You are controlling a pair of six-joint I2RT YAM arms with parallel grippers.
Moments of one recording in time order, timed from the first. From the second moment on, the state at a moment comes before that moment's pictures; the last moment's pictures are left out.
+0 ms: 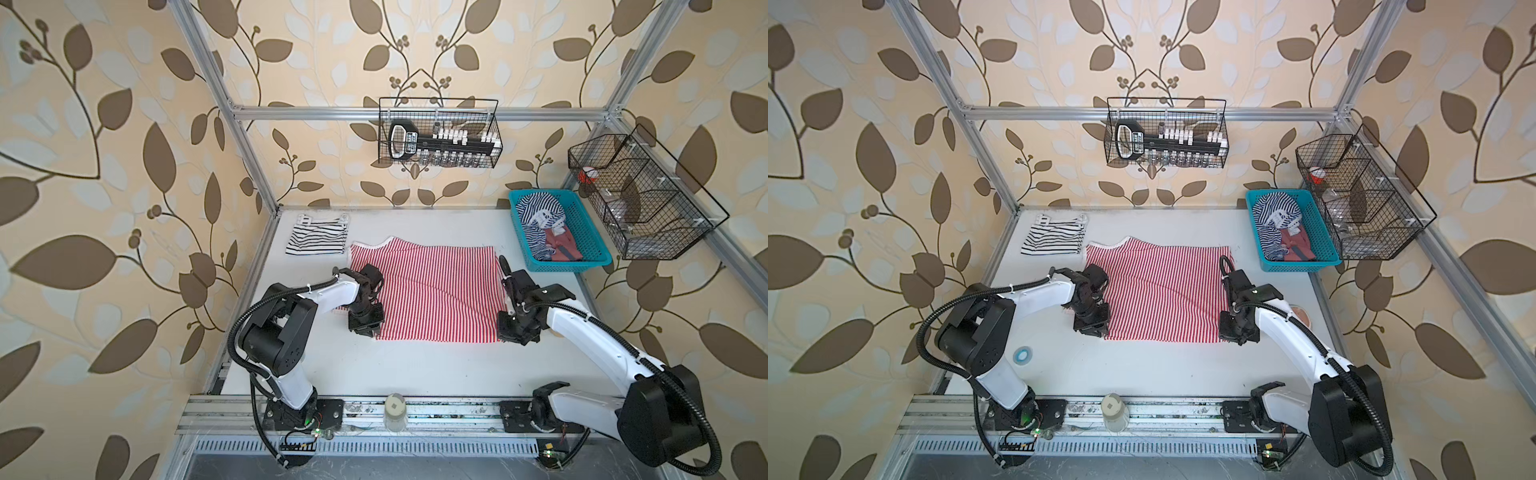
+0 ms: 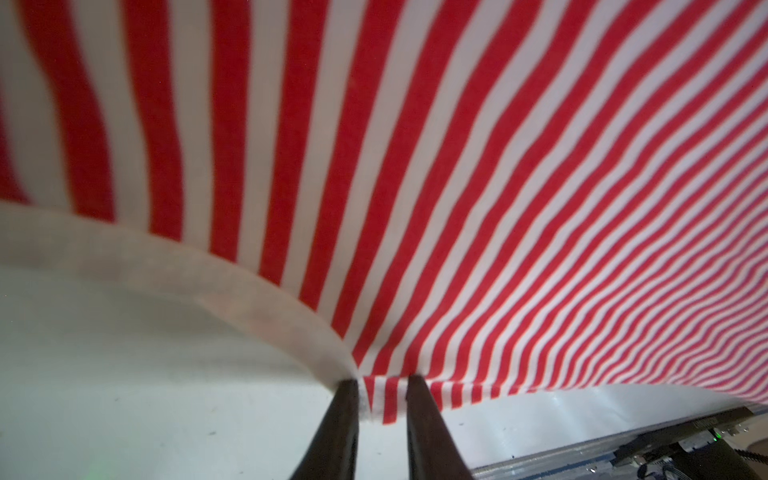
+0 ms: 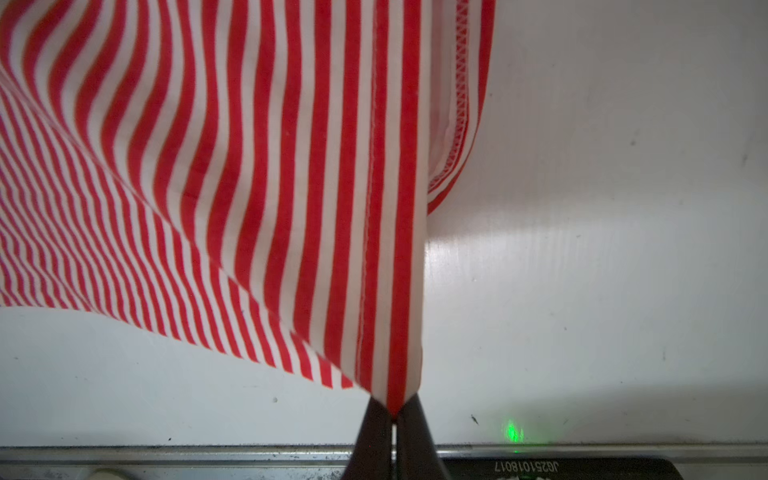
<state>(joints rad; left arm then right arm) -0.48 1.71 0.95 -0.81 0.30 -0.67 0.27 1.21 0.80 -1.06 -0.02 0.46</state>
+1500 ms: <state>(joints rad) -0.49 1.78 1.03 -0.89 0.29 -0.68 0.00 1.49 0.97 -0.93 -0.28 0.26</state>
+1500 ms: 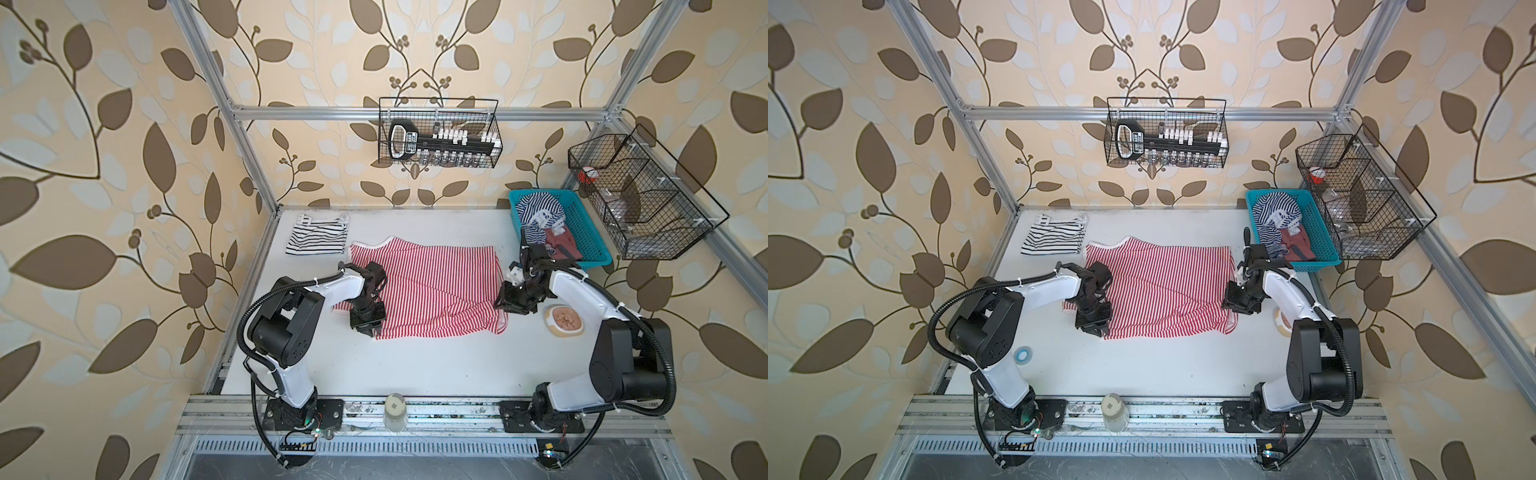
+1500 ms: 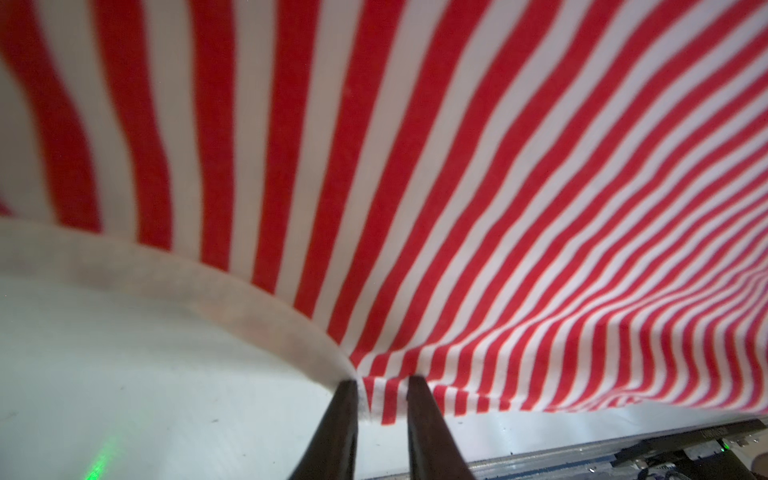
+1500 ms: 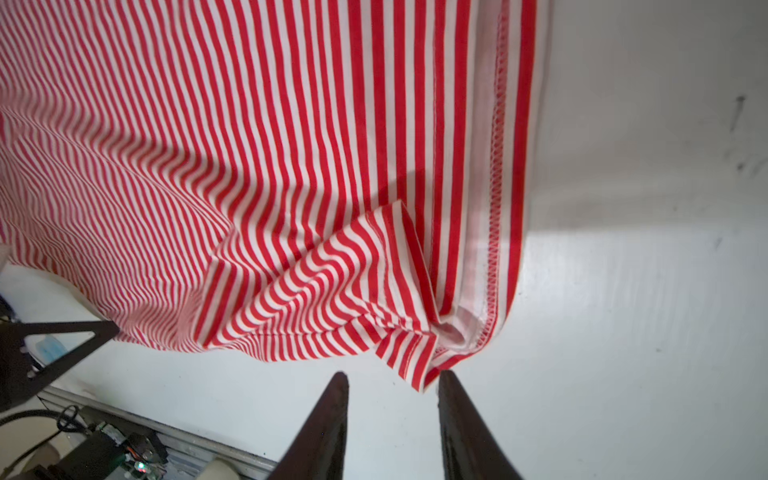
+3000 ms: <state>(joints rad) -0.49 1.78 1.03 -0.90 0.29 -0.68 0.03 1.47 0.94 -0.88 -0.31 0.22</state>
